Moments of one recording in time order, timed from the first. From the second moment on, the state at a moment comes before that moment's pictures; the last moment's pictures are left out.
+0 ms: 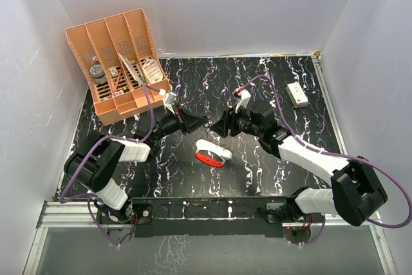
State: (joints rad) left arm -0.51 1.61 0.49 1.30 0.64 -0.79; right arm 0.57 1.26 0.69 0.23 -0.37 0.40
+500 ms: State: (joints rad) left arm -0.51 1.60 0.46 1.26 0.61 -0.79; right arm 0.57 1.25 0.64 0.24 -0.41 0.39
